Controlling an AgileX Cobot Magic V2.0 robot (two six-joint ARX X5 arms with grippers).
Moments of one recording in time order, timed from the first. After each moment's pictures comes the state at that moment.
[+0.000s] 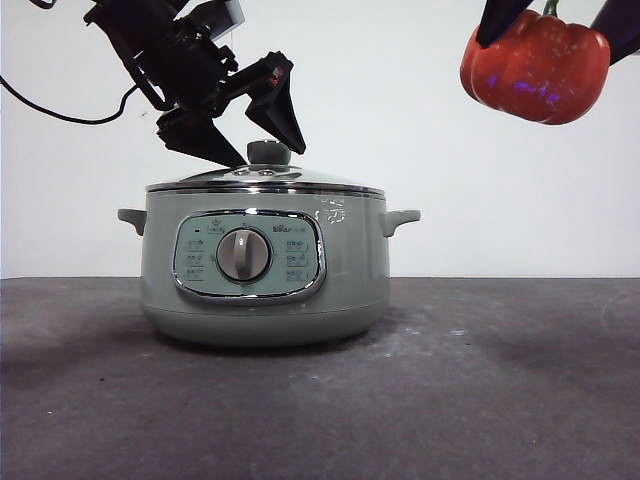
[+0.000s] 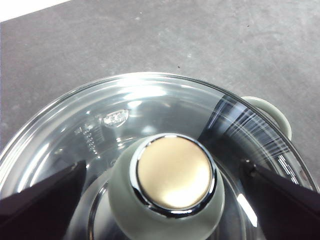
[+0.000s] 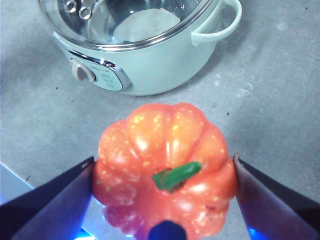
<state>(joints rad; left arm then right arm) -0.39 1.73 1.41 -0.29 0.28 0.10 0.54 1.04 1.07 -0.84 -0.10 0.03</state>
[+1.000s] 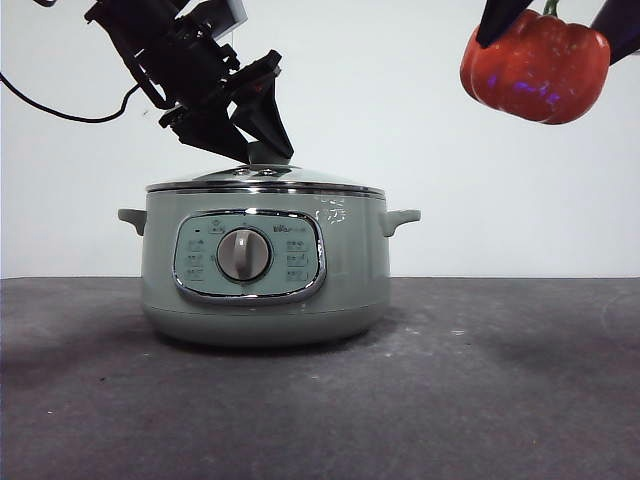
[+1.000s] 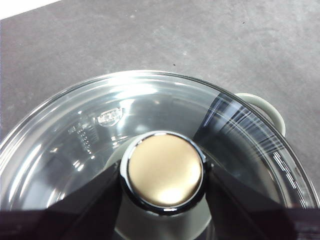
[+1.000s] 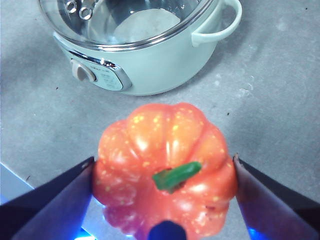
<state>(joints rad) -0.39 1.72 1.41 -0.30 0.29 0.10 0.54 1.04 1.07 -0.84 -0.10 0.03</state>
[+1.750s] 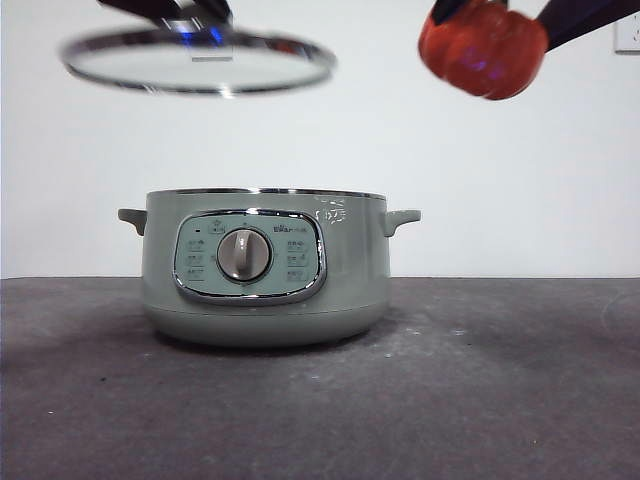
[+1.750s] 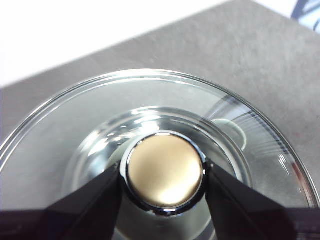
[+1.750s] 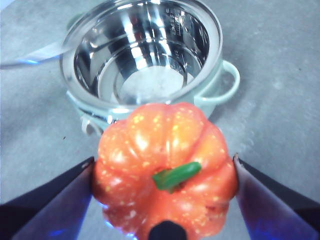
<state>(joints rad) -0.35 1.34 1.41 -0.54 0.24 0.10 0.54 1.10 1.09 -0.63 -0.10 0.03</state>
